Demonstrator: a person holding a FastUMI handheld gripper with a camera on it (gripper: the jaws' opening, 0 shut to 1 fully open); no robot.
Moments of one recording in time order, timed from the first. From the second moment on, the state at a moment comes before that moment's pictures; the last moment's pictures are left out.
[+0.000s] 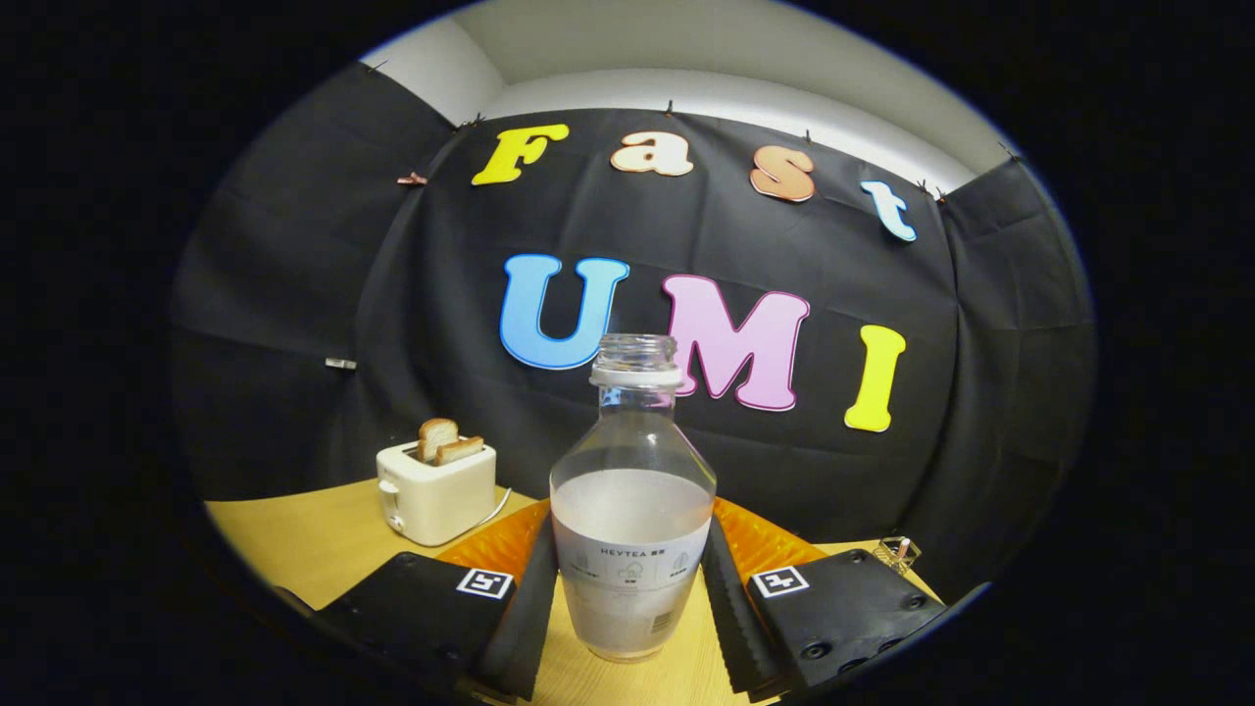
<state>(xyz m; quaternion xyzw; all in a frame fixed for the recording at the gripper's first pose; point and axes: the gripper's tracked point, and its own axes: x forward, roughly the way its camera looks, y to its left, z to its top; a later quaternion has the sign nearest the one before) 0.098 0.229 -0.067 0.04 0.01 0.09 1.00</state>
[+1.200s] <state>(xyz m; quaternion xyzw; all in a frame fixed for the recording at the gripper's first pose) 0.183 0.244 -0.260 0.07 0.08 0.06 0.99</state>
